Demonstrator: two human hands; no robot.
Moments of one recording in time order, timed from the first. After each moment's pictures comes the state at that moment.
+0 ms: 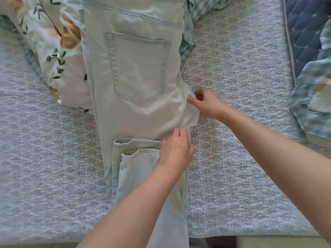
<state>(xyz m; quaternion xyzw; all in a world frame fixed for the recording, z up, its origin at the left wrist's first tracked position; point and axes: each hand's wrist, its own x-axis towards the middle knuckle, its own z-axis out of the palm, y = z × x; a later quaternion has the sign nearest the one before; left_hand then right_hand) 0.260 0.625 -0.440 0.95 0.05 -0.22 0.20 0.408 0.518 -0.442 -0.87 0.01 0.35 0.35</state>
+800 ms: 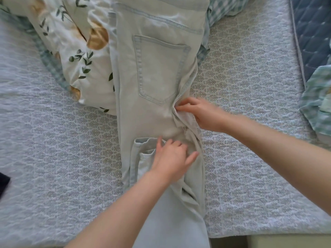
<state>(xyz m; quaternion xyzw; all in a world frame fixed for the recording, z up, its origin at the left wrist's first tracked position) 0.235 0.697 -0.420 0.93 -0.04 -0.32 0.18 0.378 0.563 -0.437 -0.87 -0.37 0.27 0.20</state>
